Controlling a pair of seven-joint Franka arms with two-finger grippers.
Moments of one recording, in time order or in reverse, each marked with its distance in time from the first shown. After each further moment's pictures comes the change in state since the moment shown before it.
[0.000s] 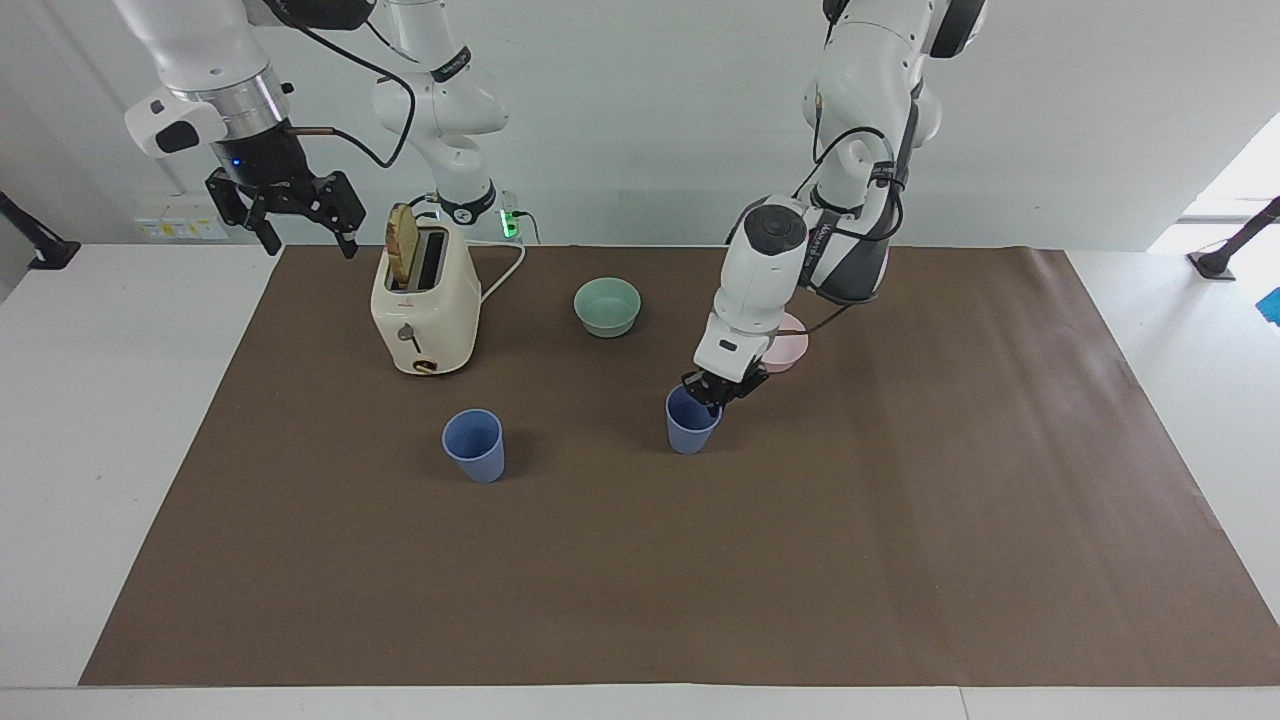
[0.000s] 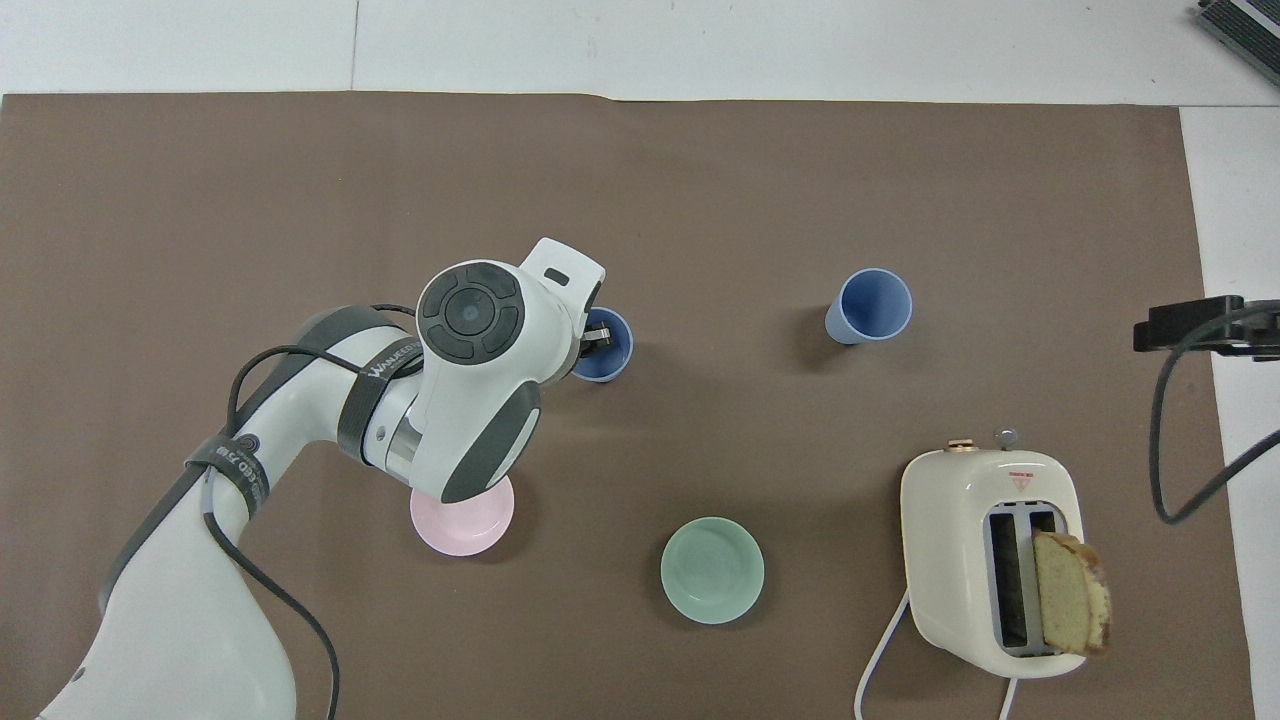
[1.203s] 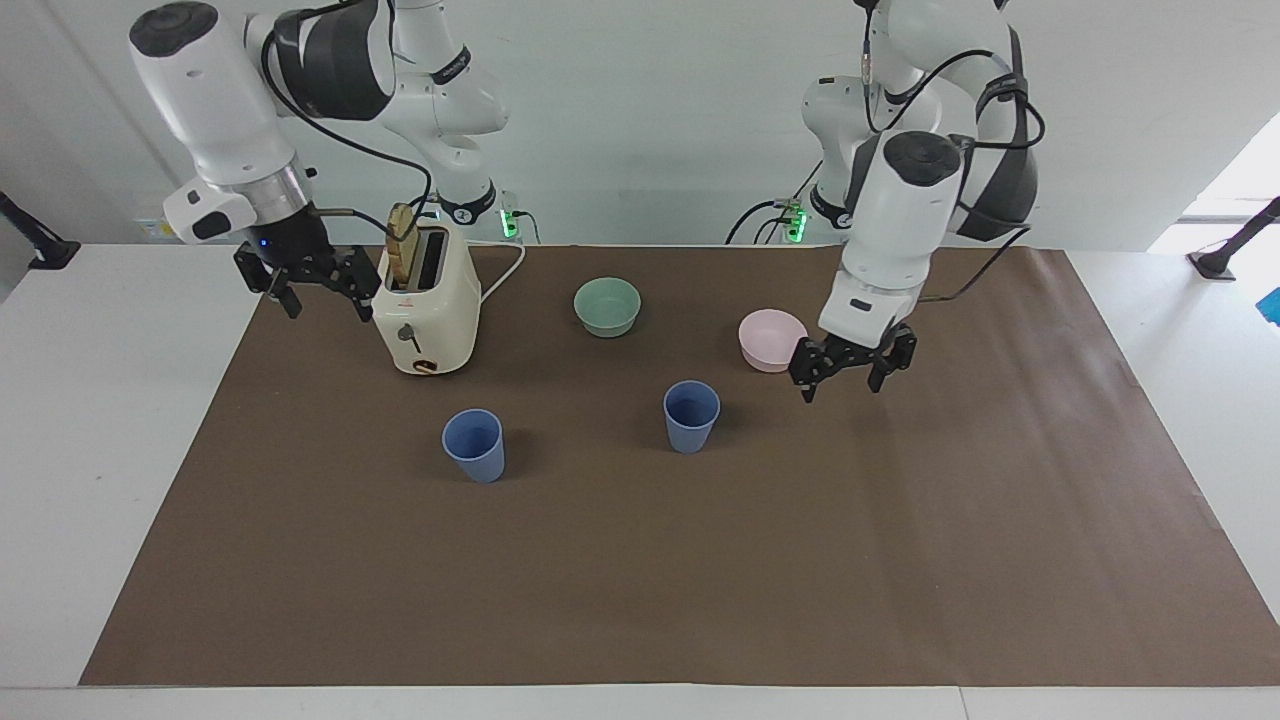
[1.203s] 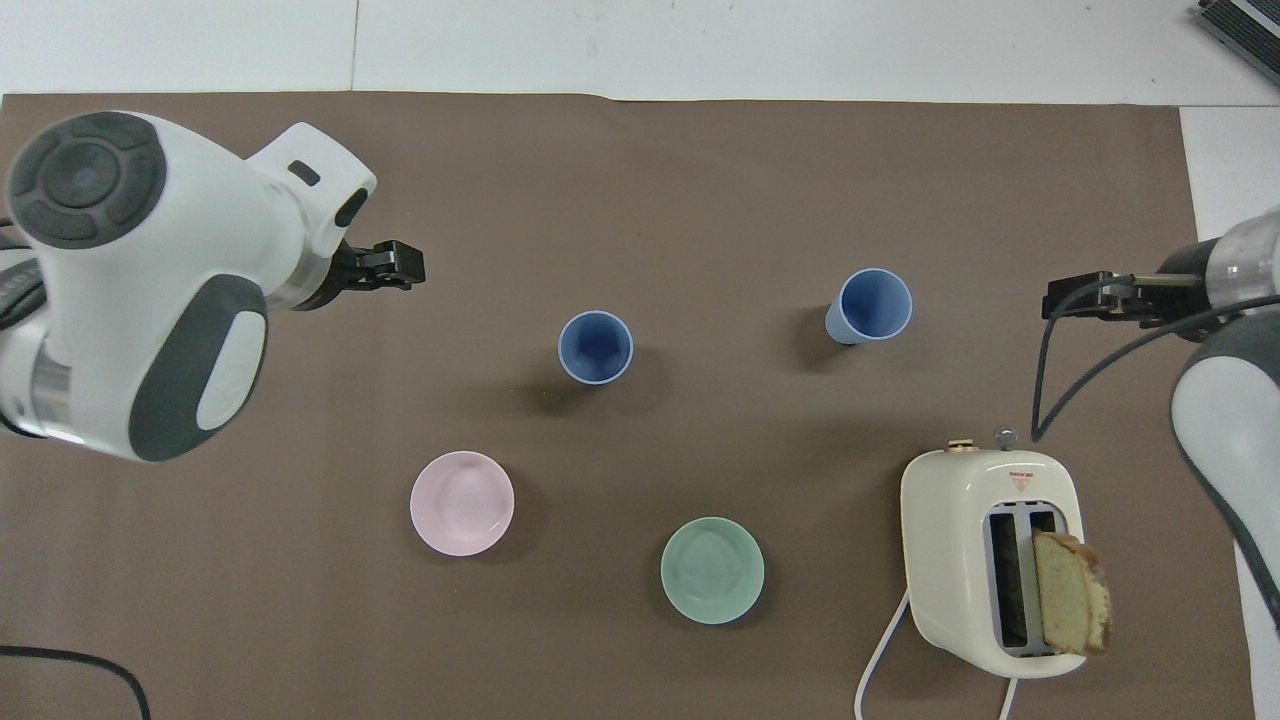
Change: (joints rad) left arm 0.252 -0.197 0.034 0.109 0.045 -0.319 0.419; right arm 0.001 0.123 0.001 -0.173 0.009 0.319 0.000
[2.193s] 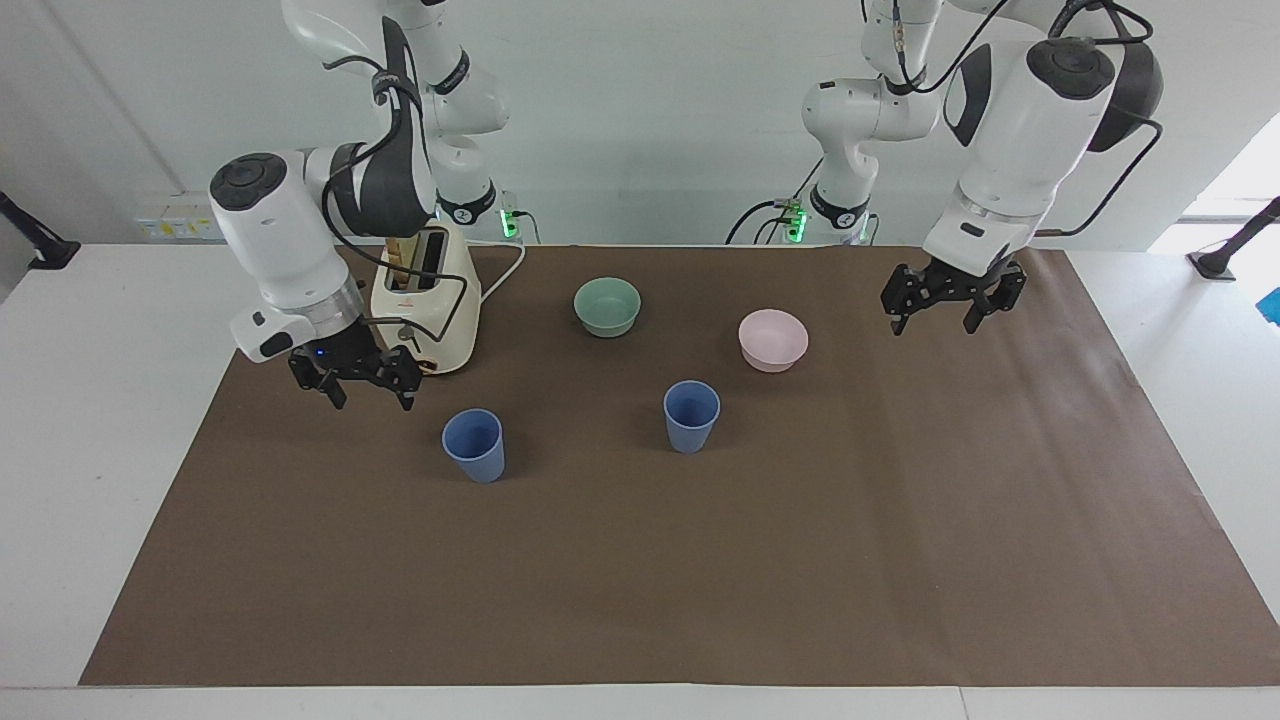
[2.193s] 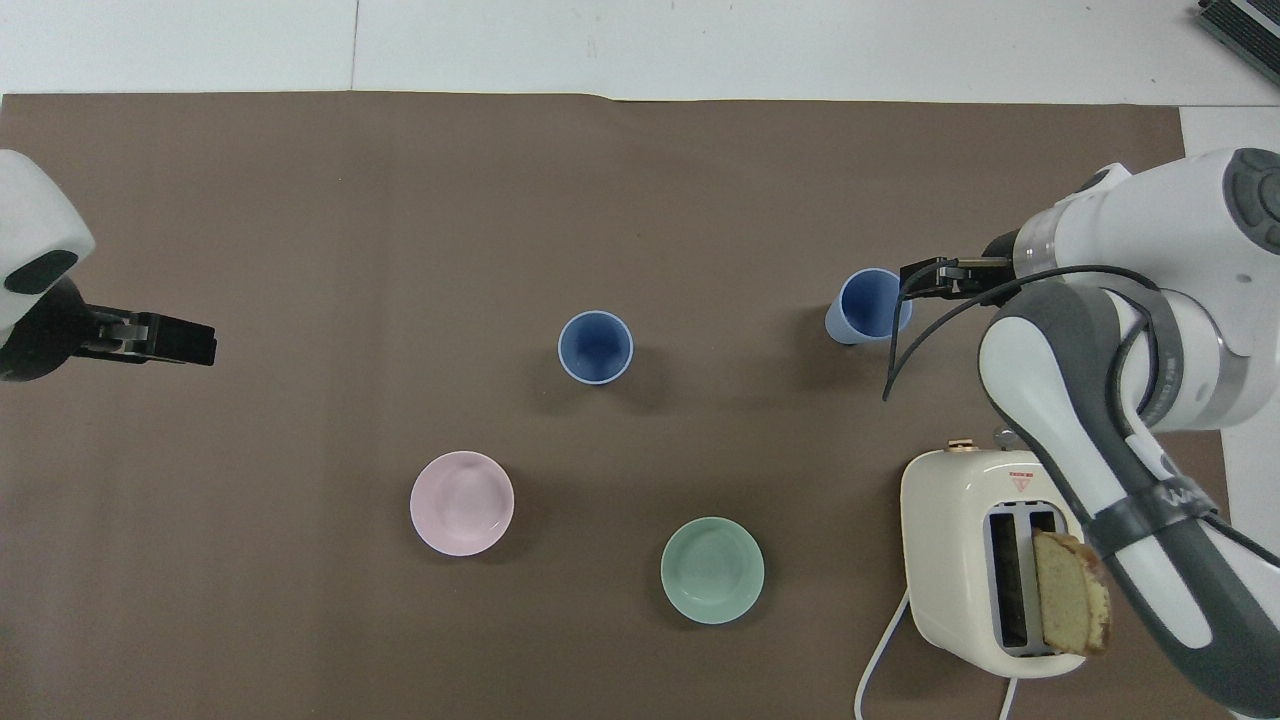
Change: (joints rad) left arm 0.150 -0.218 0.026 0.019 -0.078 -0.302 0.390; right arm 0.083 0.187 0.023 -0.011 0.114 0.194 0.000
